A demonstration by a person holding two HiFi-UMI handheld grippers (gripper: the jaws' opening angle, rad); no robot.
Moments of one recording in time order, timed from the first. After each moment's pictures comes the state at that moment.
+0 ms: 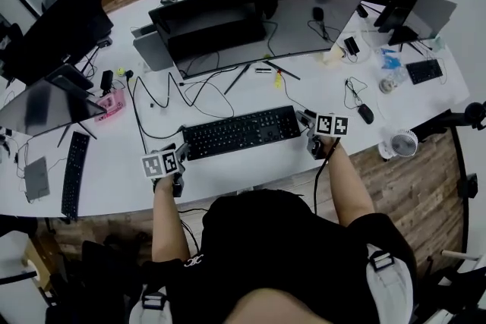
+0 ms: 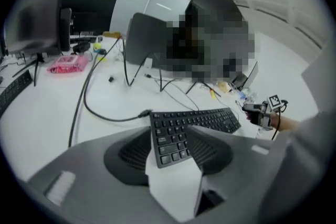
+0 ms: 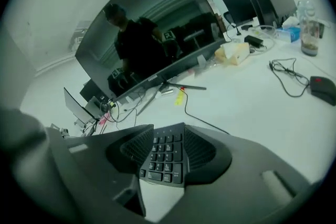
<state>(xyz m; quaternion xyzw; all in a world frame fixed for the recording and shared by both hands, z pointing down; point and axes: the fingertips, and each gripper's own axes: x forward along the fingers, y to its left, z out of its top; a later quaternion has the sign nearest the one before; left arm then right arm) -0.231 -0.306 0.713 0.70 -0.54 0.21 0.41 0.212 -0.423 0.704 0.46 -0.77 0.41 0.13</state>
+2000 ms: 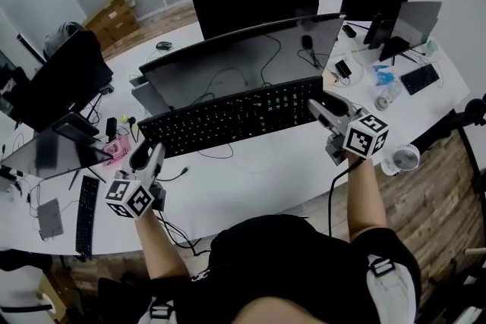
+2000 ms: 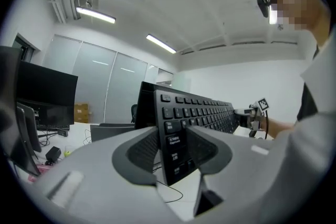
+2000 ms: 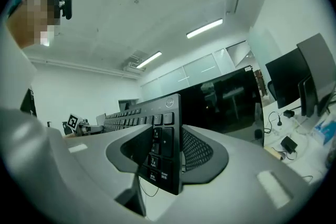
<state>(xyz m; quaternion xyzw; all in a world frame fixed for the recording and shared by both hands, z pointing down) -0.202 -0.378 0.414 0.85 -0.52 0.02 0.09 0.209 -0.436 0.393 0.40 -0.91 0.13 -0.05</state>
